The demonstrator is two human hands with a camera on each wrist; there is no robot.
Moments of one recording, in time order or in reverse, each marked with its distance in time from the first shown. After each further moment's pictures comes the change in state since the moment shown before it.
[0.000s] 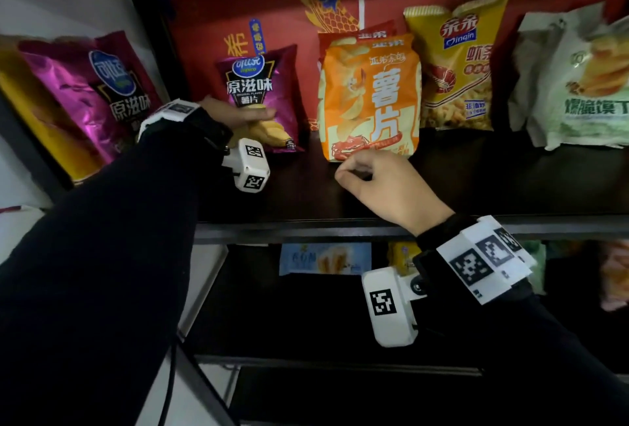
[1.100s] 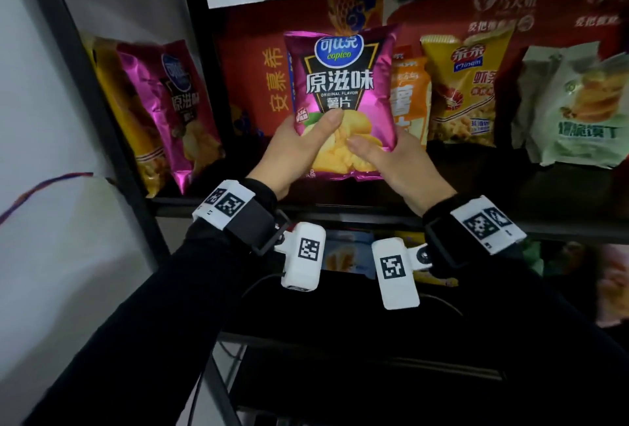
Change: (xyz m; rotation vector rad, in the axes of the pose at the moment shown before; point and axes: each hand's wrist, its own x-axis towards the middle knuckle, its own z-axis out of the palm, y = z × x) left_hand -0.126 0.002 0.088 -0.433 0.279 0.480; right_hand -0.002 -0.025 -0.011 0.515 0.105 -0.039
